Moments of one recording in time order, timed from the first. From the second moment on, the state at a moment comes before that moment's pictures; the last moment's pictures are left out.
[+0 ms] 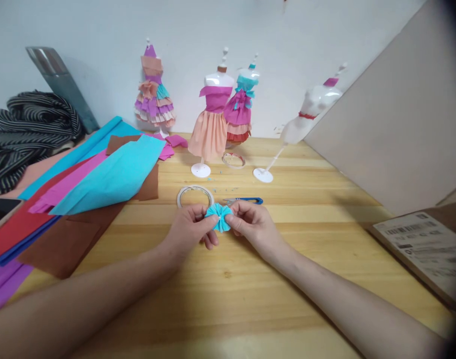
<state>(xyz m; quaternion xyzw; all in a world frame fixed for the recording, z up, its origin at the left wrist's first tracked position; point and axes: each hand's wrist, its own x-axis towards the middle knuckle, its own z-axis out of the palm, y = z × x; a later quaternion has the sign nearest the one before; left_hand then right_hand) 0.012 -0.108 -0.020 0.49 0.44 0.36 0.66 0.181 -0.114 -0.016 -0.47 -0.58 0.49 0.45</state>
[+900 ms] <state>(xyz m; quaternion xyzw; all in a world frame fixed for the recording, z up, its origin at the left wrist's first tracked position) 0.014 -0.111 -0.015 0.51 0.43 0.35 0.66 0.181 -0.115 -0.009 -0.45 -0.55 0.53 0.46</state>
